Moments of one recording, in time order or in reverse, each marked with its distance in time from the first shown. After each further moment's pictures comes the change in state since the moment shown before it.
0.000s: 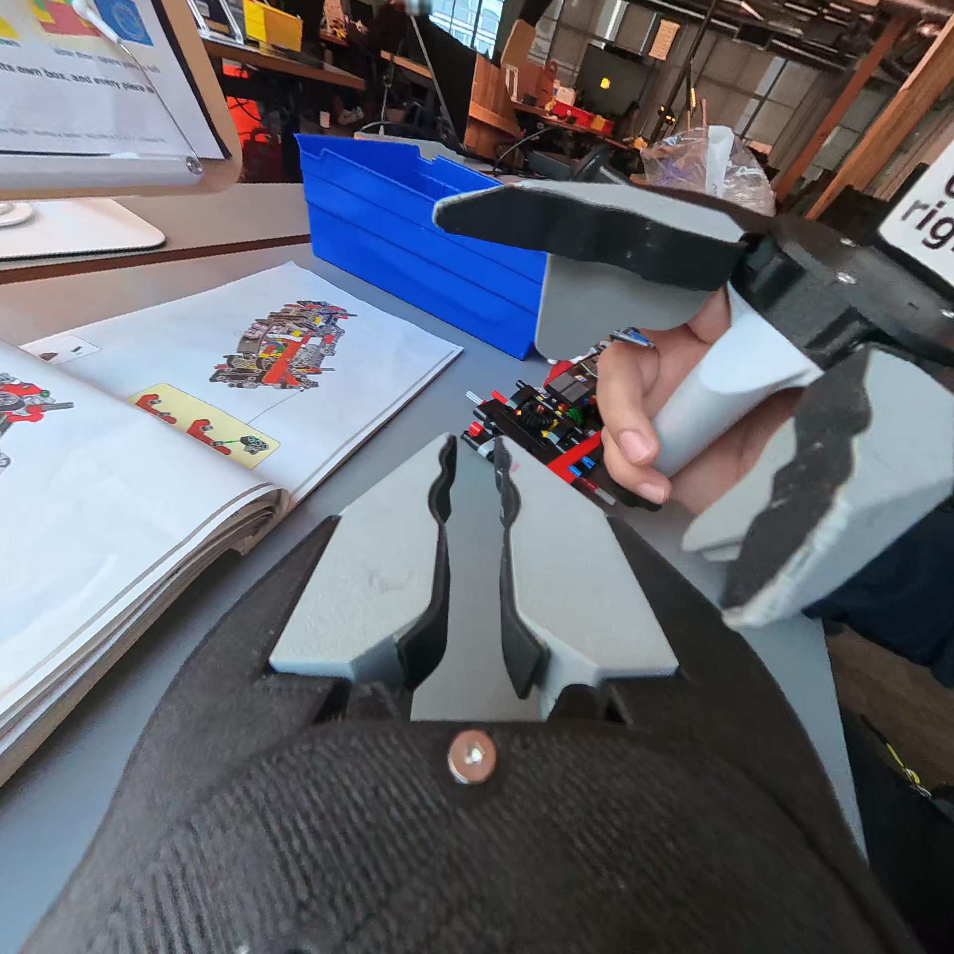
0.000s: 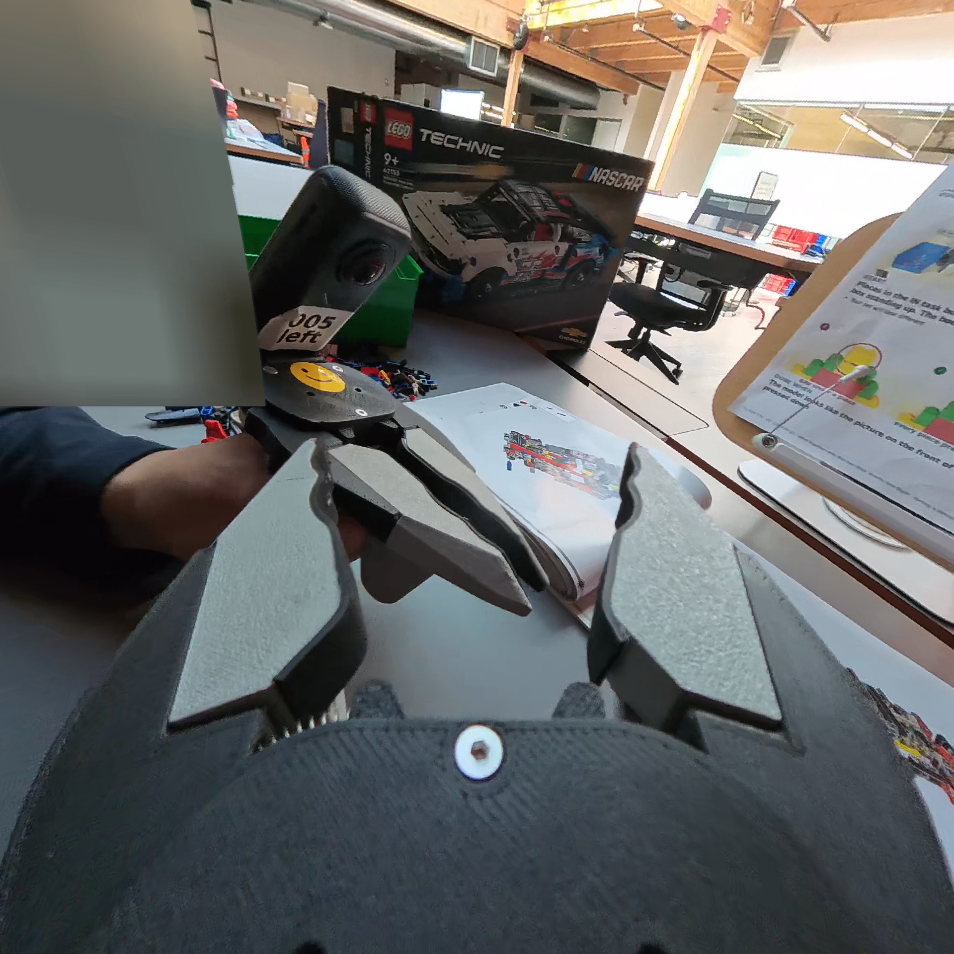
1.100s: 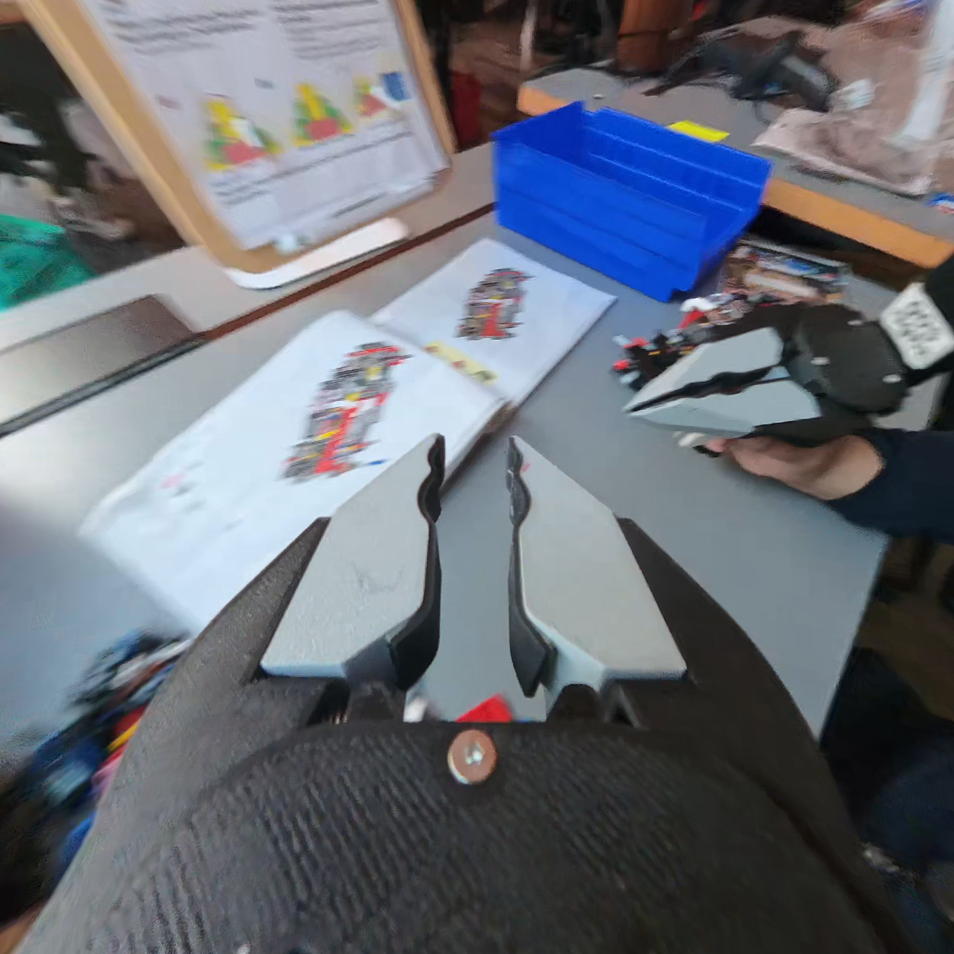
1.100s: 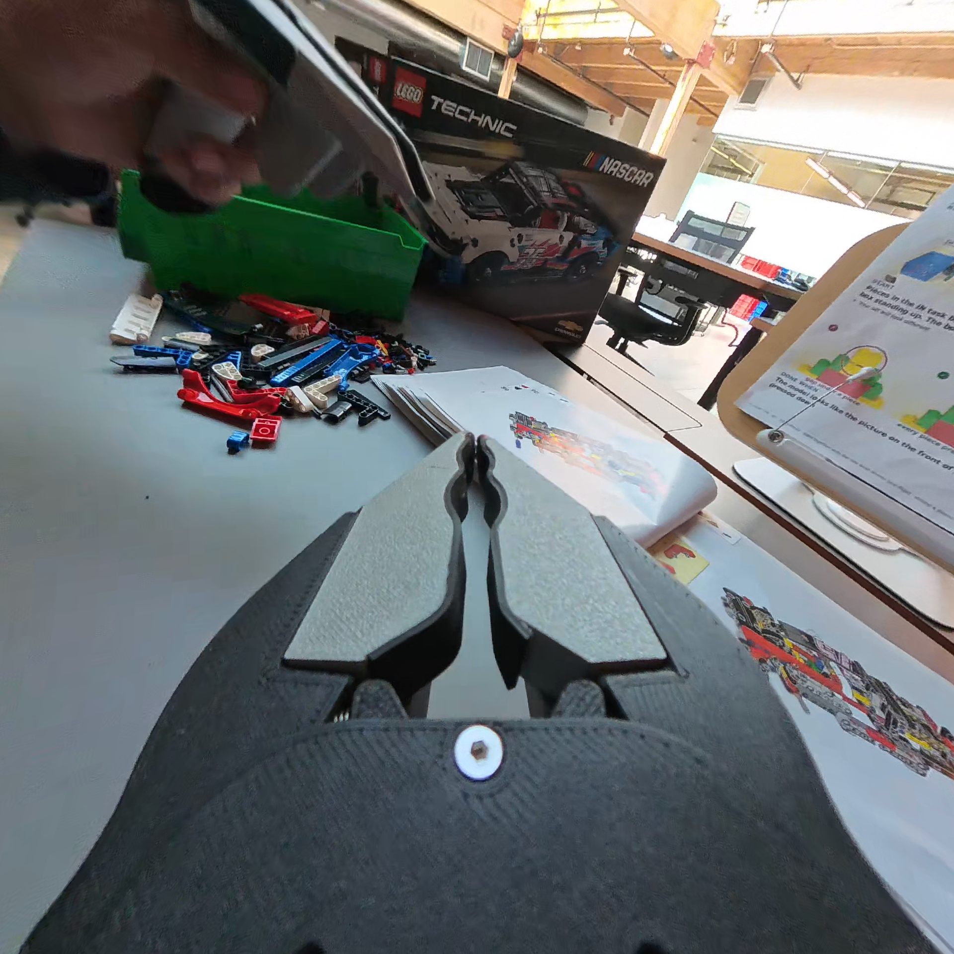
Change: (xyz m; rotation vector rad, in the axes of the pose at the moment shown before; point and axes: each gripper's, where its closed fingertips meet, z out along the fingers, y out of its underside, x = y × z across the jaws) left arm -0.058 -0.062 -0.162 -0.175 -0.296 0.131; right arm -0.021 0.029 0.008 0.011 0.032 -0.094
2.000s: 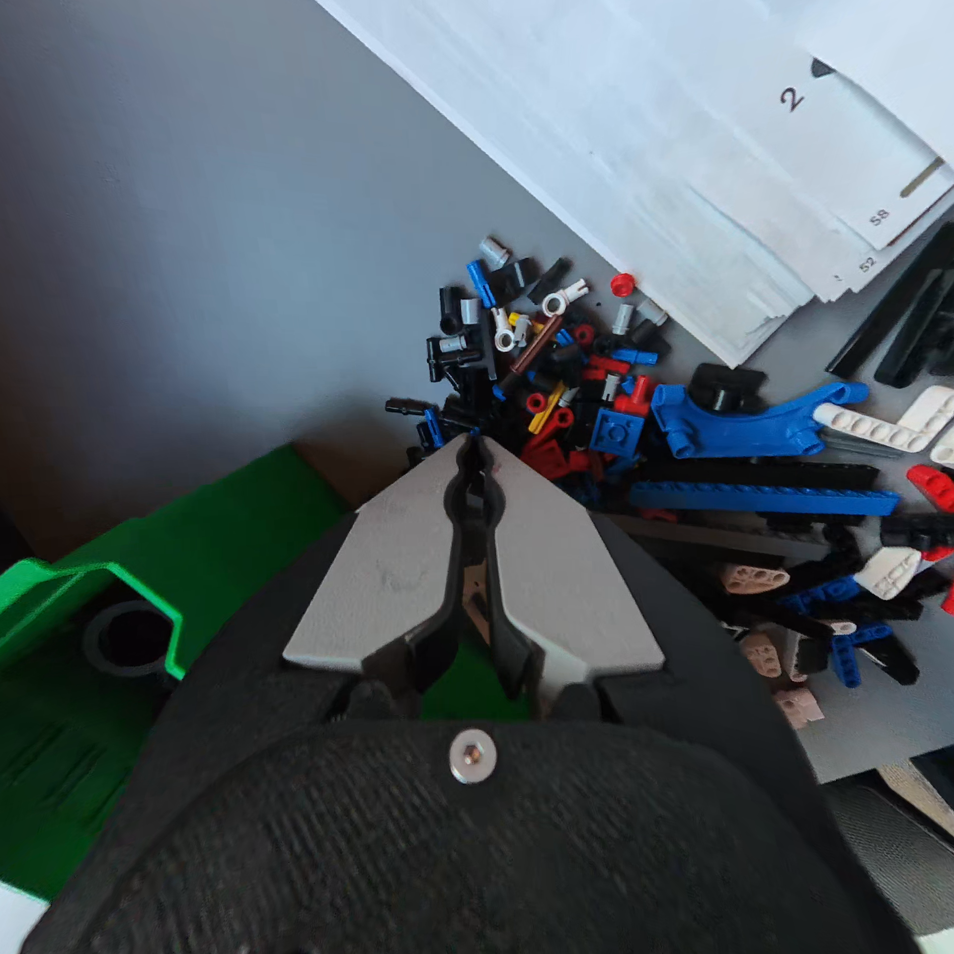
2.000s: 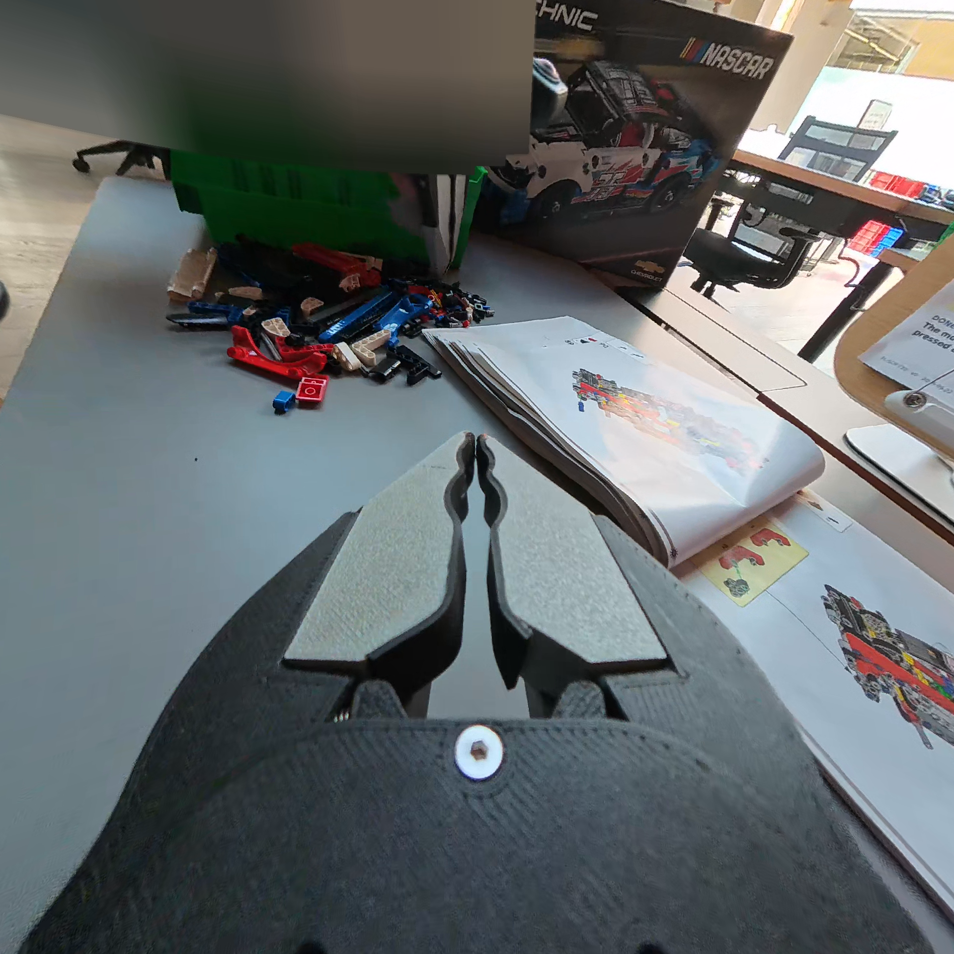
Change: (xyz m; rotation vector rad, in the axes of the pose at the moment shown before) left arm -0.216 0.169 -0.040 -1.046 -0.158 0.080; right arm -0.020 0.024 0.015 -0.110 -0.138 0.062
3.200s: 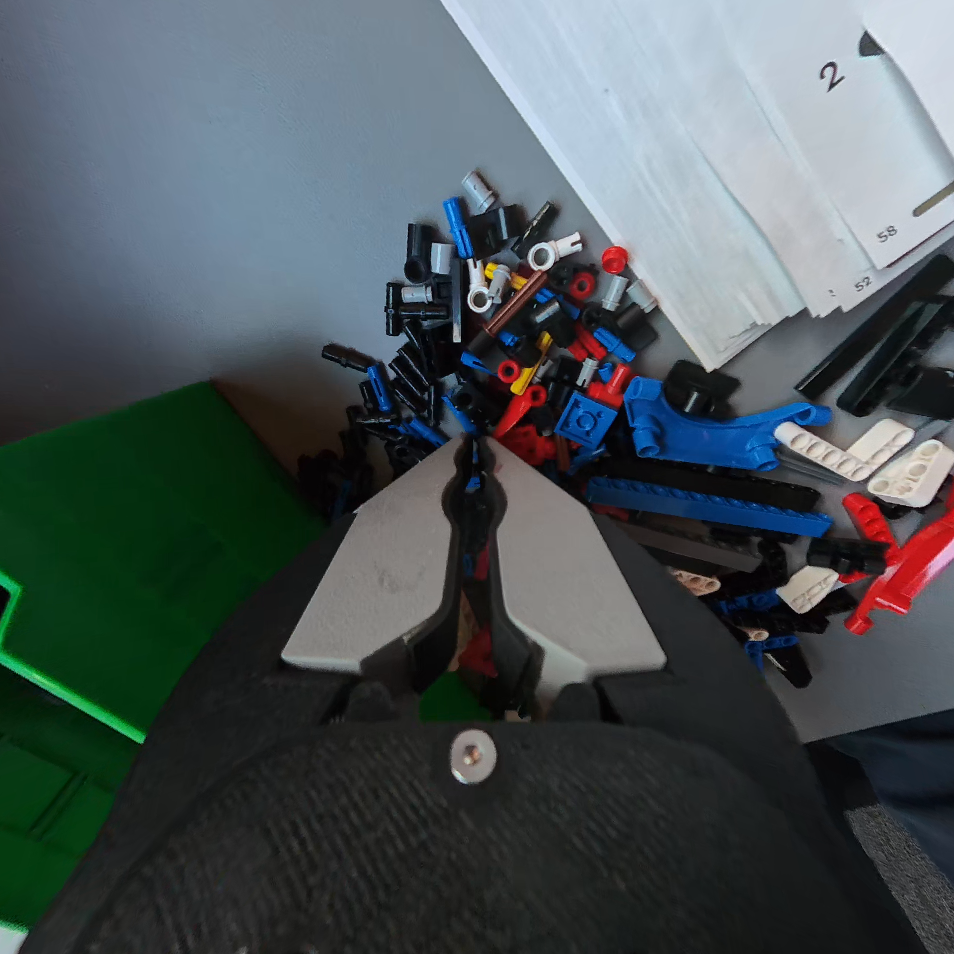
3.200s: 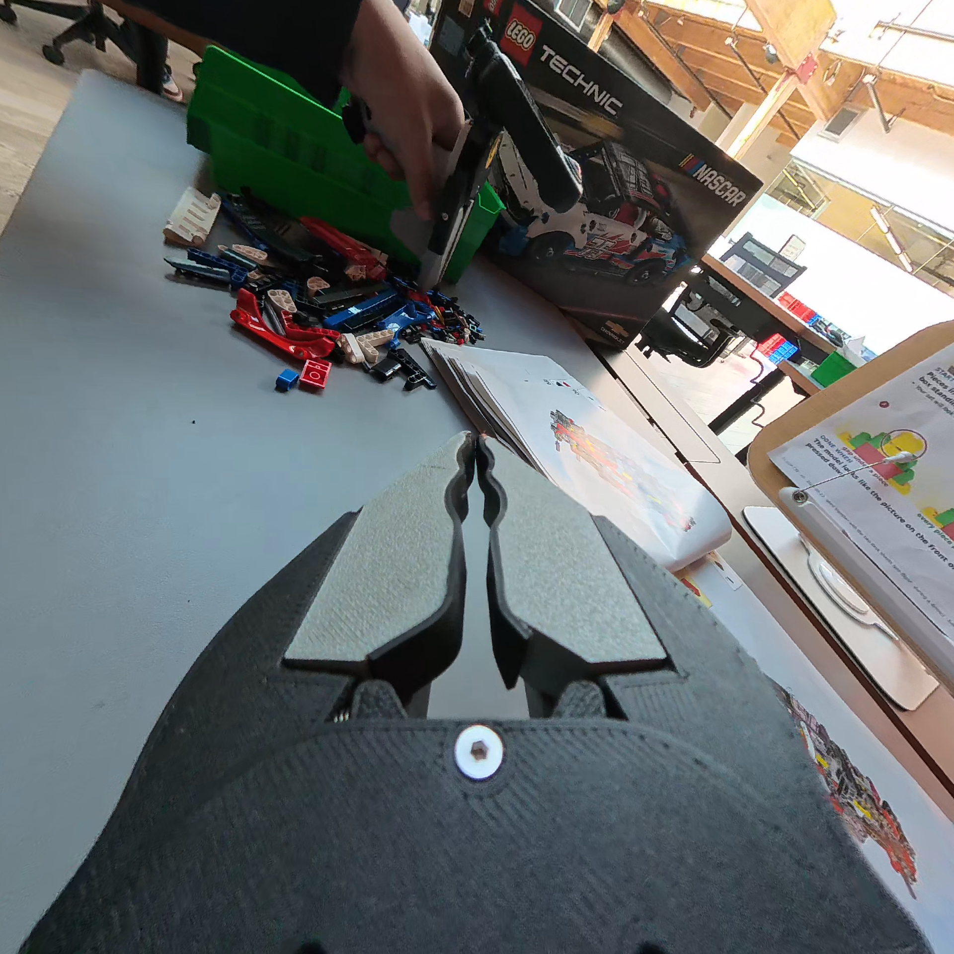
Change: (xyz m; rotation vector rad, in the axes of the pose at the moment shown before) left arm 0.019 0.015 0.008 -0.080 0.034 -0.170; right arm -0.020 -0.018 -0.011 0.011 0.052 -0.274
